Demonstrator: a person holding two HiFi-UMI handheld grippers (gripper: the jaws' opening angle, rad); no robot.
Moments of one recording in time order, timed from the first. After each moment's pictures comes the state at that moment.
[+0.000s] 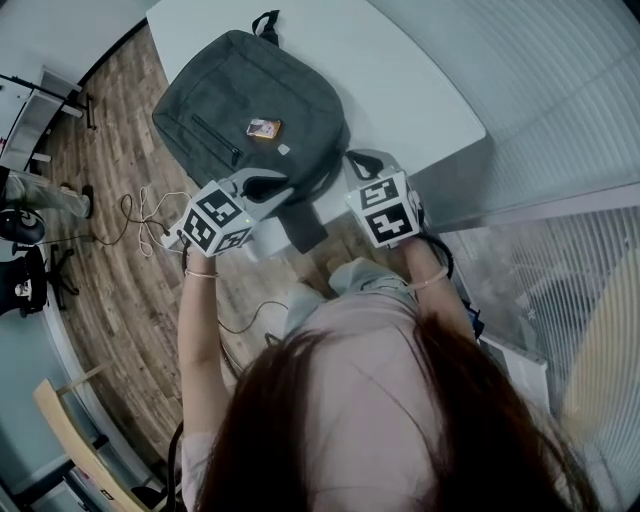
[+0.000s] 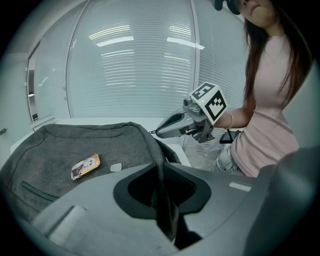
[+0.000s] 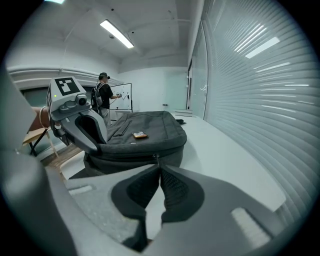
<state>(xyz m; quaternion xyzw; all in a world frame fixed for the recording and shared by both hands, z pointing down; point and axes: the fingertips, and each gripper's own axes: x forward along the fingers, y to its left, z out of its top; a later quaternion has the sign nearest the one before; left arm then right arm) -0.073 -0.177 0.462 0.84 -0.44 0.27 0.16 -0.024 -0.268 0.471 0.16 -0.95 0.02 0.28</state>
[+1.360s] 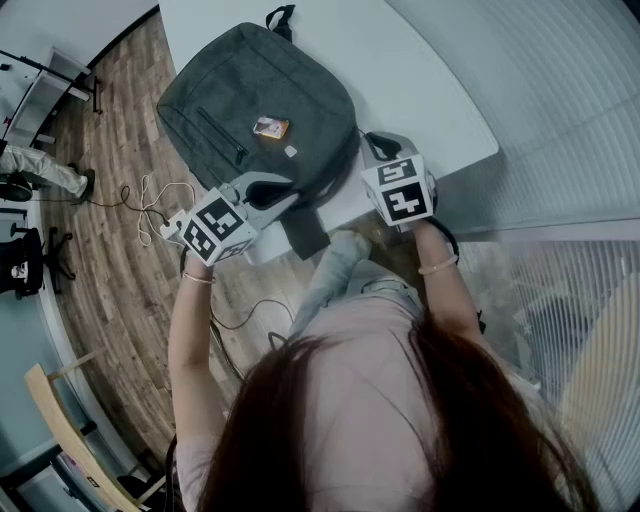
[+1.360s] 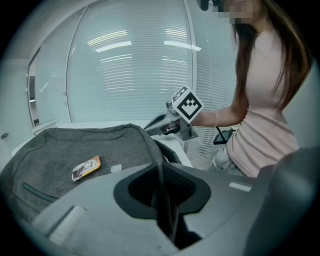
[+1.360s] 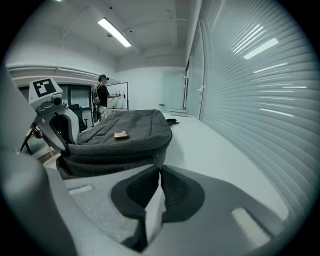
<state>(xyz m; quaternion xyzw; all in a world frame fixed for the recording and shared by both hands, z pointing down) -0.073 -0.177 0.464 0.84 -0.45 0.27 0.13 -0.039 -0.324 0.481 0.18 -0.94 0.02 0.28</state>
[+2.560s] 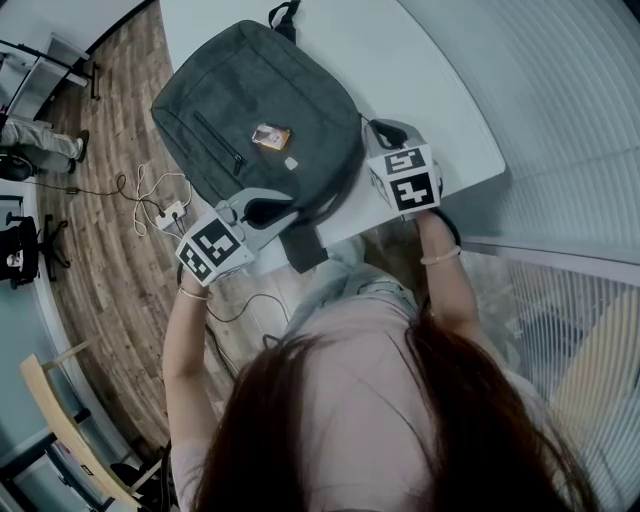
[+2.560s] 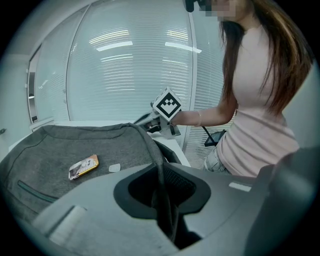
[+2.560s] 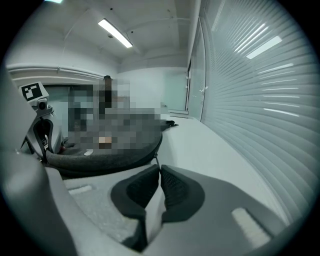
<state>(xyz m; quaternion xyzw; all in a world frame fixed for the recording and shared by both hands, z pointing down) -0.071 -0.178 0.465 0.85 -0.44 0.26 0.14 -0.069 -0.373 0.479 0.16 -0.95 0.01 0.27</state>
